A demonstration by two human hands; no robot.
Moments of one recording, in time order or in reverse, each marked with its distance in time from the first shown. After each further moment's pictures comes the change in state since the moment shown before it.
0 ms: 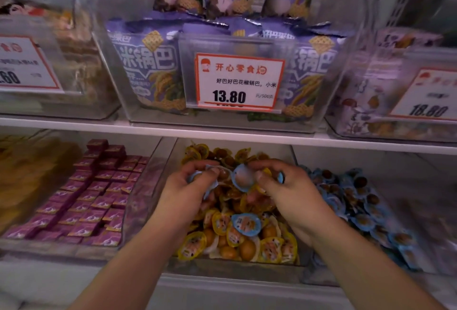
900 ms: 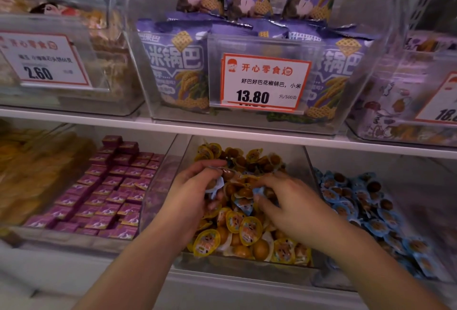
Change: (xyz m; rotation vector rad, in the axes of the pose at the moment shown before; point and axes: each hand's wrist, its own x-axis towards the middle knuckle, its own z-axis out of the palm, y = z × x) left_hand -0.006 0.013 -0.007 -0.172 -0.016 -0.109; right_hand 0.002 0.006 -0.001 -0.948 -0.206 -0.361
